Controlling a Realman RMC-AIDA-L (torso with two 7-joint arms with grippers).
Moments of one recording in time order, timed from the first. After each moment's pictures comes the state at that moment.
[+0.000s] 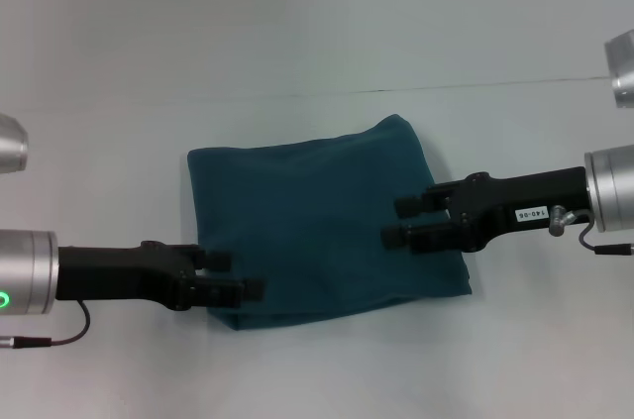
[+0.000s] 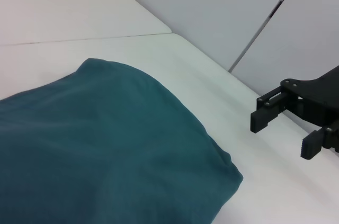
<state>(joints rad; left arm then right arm) -0.59 -2.11 0.76 0.80 2.16 1.57 -1.86 0.63 2.03 -0.83 -0.78 -2.05 -1.55 1.78</state>
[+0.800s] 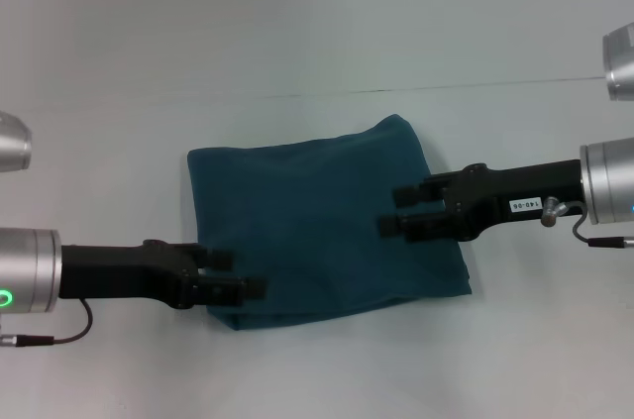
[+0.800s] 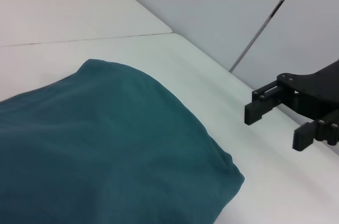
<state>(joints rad) -0.59 -2.11 0.76 0.80 2.16 1.56 -1.86 0.64 2.04 -0.83 -0.78 -2.05 -1.52 1.78</state>
